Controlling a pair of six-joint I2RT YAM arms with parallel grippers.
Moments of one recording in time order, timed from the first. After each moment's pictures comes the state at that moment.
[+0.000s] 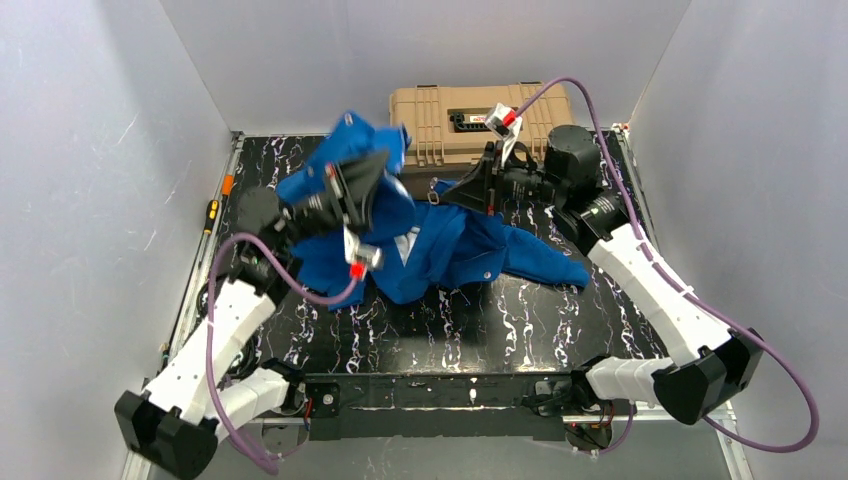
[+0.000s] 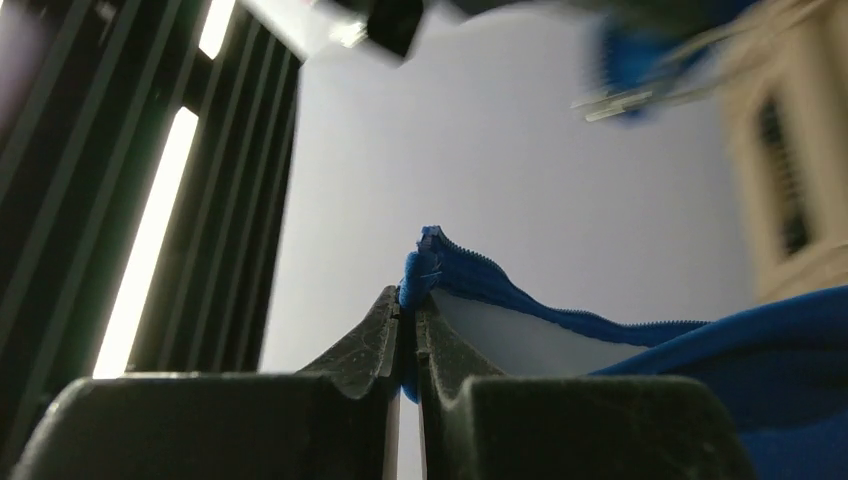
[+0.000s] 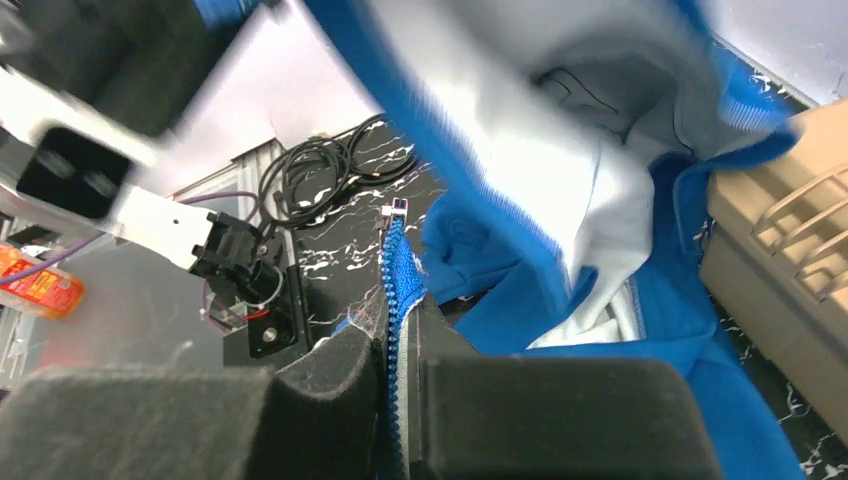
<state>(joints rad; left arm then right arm) -0.43 1.05 1.10 0.33 0.73 1.62 0.55 1.27 1.34 -0.18 -0.79 0.21</state>
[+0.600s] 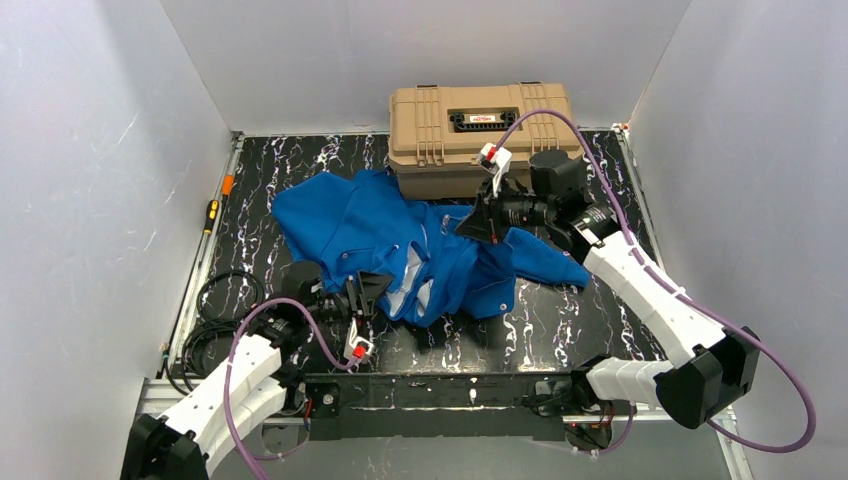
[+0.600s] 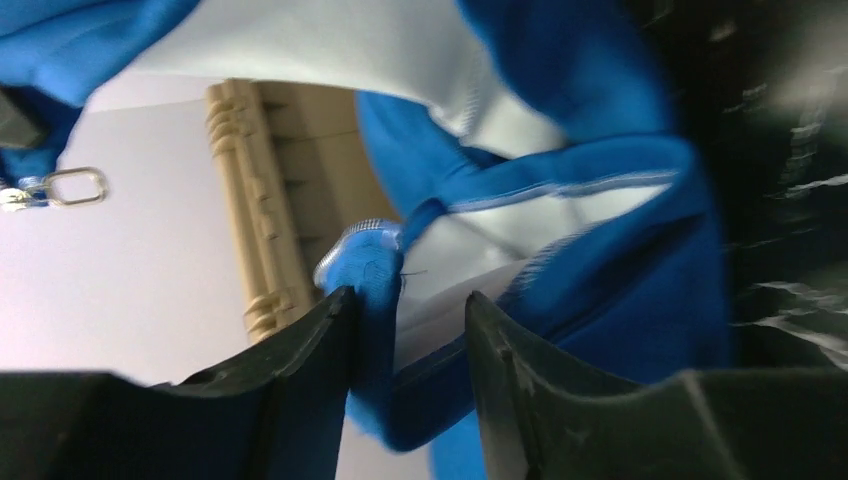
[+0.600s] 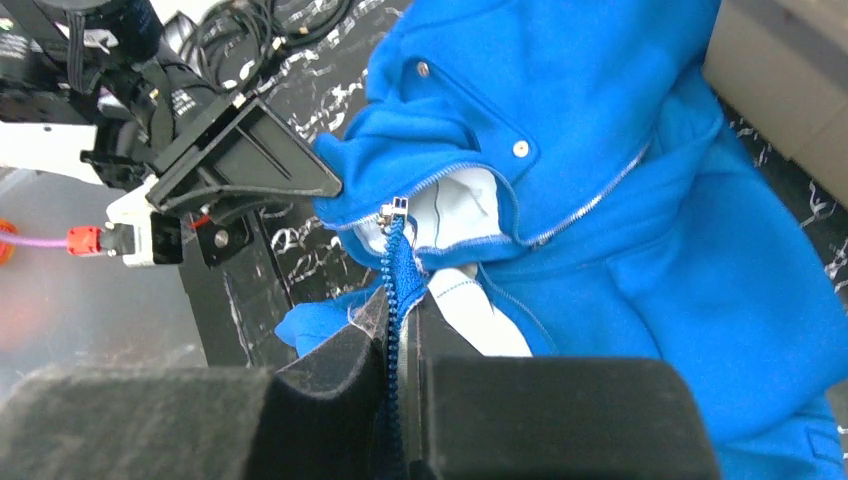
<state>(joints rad) -0.44 0.73 0.31 -0.06 0.81 1.90 0.55 1.23 1.20 -0.43 -0.69 0.07</state>
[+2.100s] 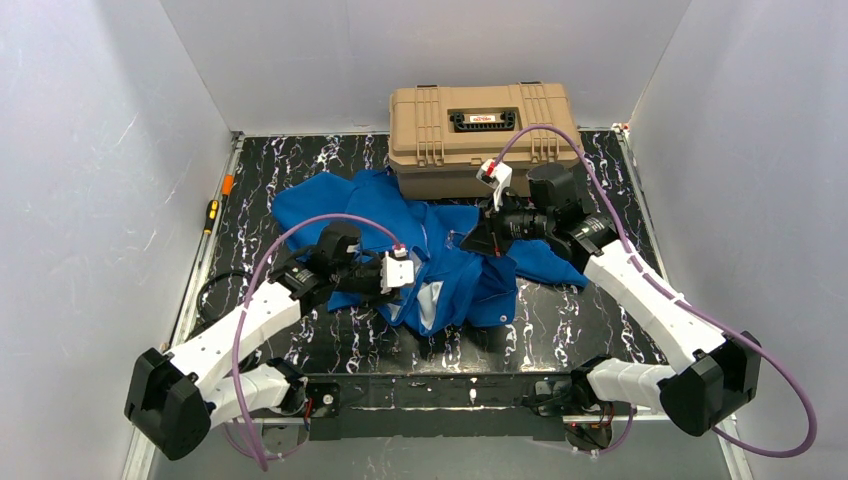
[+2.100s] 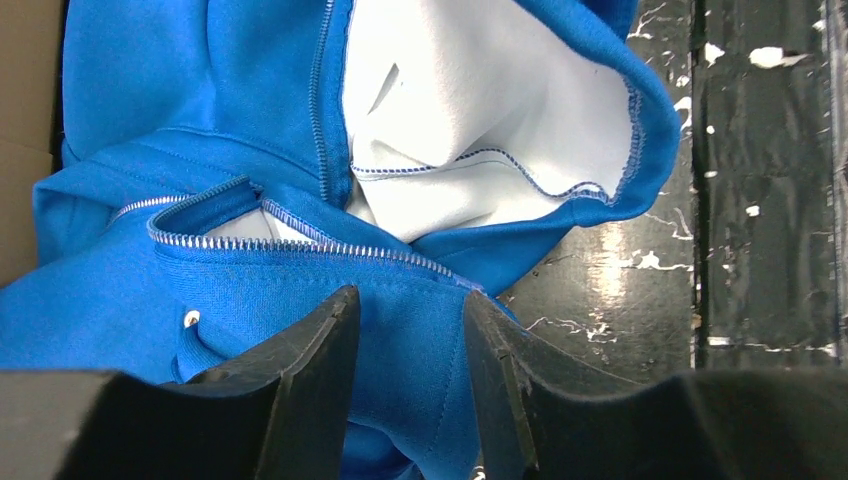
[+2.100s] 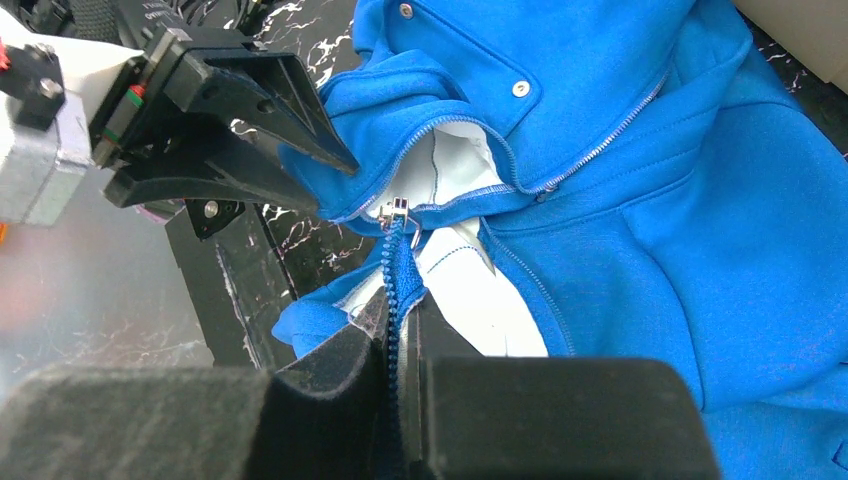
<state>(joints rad) -0.61 1.06 0.75 -0.45 0.63 0.74 0.55 1.19 1.10 -0.46 -0.66 0.05</state>
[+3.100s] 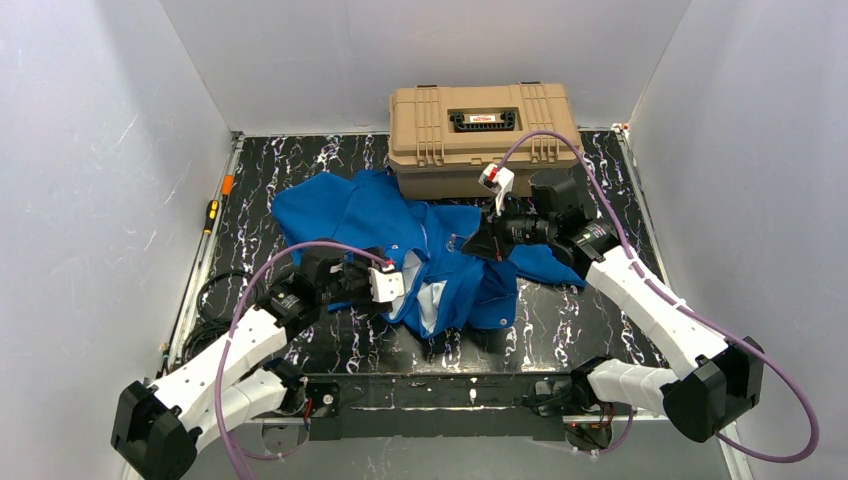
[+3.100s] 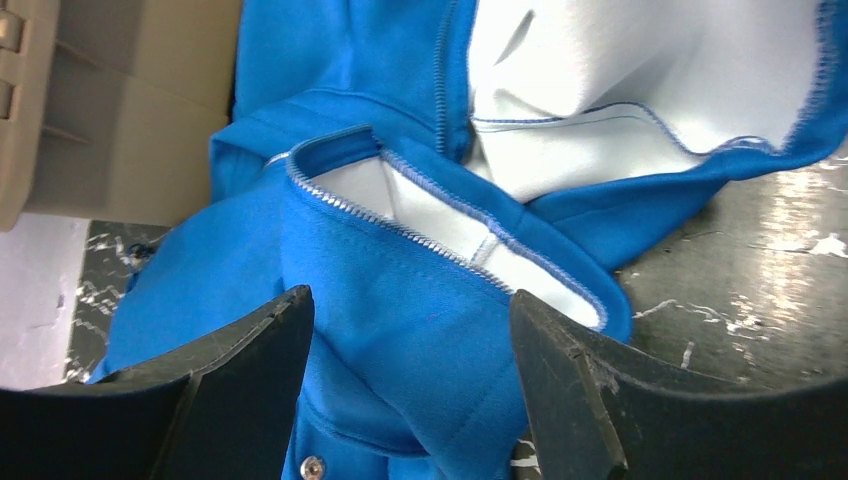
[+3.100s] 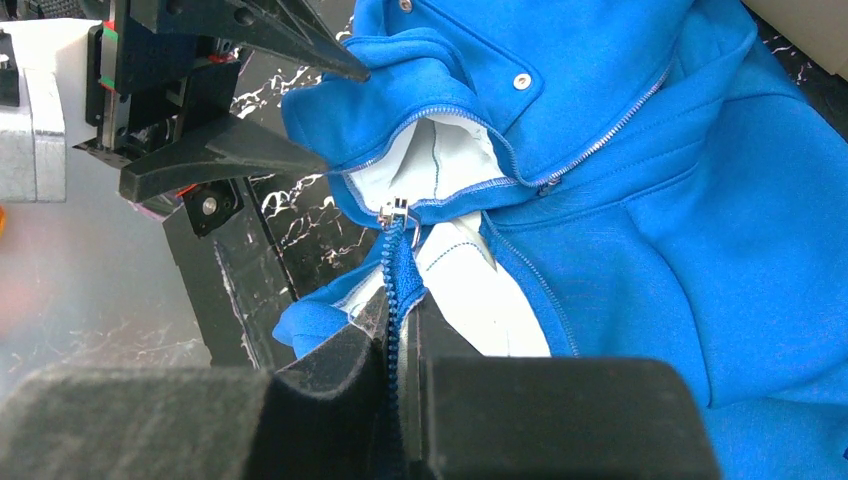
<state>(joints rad) -0.63 0.87 0.57 -0.23 0.40 0.82 0.55 1.16 1.05 -0.44 -0.66 0.05</state>
